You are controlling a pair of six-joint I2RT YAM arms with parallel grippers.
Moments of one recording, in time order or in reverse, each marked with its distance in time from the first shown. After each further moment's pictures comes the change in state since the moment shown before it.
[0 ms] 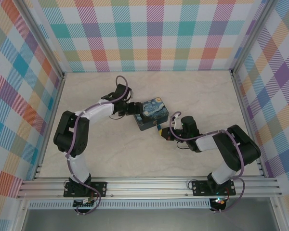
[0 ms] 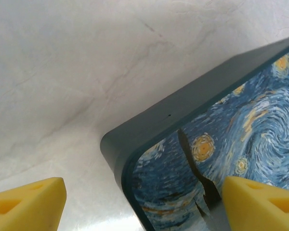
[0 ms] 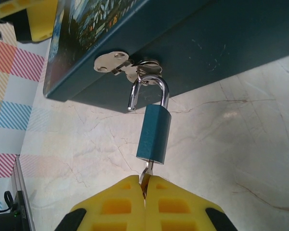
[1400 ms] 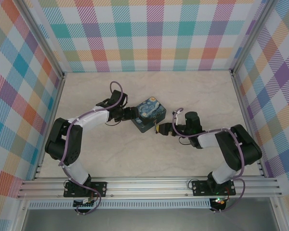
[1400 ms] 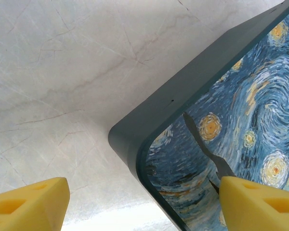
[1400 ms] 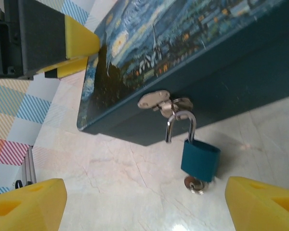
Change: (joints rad) left arm 0.000 -0.127 -0.158 0.042 -0.035 -0.057; right arm -0.069 0.003 0.054 0.025 -0.129 -0.104
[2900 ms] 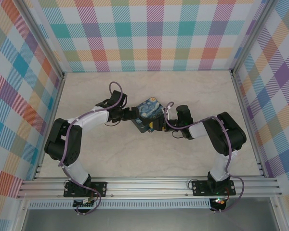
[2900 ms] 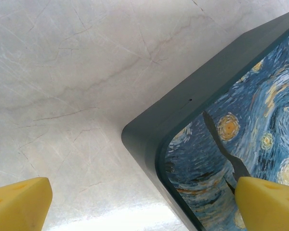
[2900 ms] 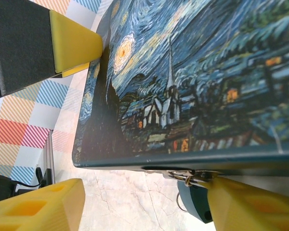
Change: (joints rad) left arm 0.000 -0.006 -0.005 -0.014 -0.034 -0.003; right arm 0.039 0.228 0.203 -0.016 -0.134 0.017
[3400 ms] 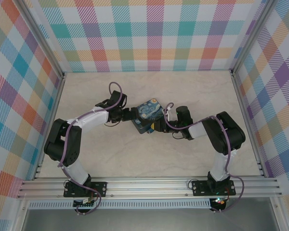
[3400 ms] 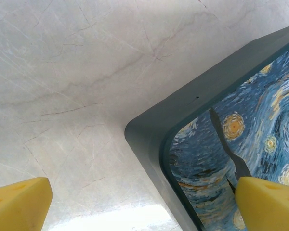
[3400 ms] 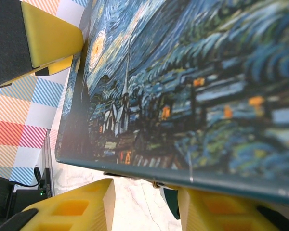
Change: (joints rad) left arm 0.000 -0.008 -0.005 -0.011 -0.006 0.000; right arm 0.000 0.014 -0.006 -0.013 0.008 0.010
